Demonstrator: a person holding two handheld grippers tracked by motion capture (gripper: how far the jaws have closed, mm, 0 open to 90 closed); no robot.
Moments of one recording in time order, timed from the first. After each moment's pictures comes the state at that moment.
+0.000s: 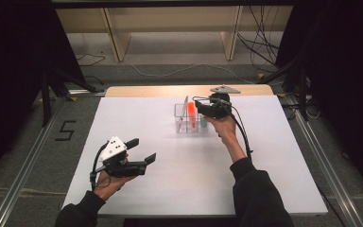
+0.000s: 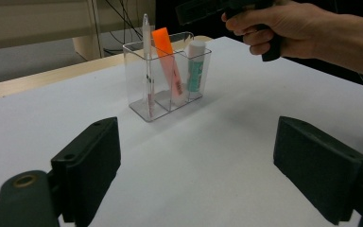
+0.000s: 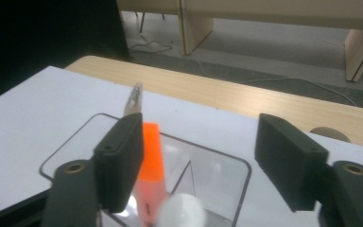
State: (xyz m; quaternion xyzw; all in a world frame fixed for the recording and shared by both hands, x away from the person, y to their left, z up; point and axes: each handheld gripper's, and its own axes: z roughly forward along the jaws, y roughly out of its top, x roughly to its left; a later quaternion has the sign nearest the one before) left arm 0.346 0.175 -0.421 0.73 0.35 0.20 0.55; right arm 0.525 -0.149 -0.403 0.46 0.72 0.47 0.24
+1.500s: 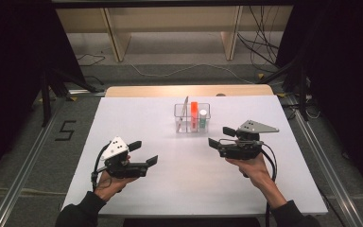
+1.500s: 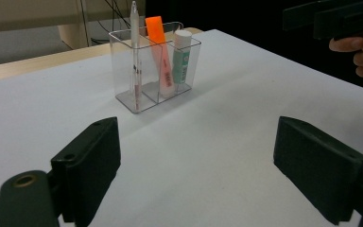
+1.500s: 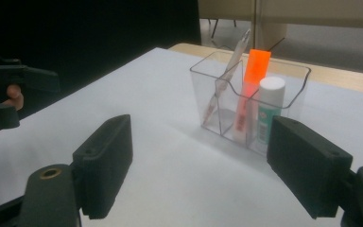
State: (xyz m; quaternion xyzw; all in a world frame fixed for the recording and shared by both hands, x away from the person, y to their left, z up) left arm 0.346 0.173 -0.424 0.74 0.36 0.17 0.55; right arm 0.384 -0.208 -0.398 0.37 0.74 0.54 0.15
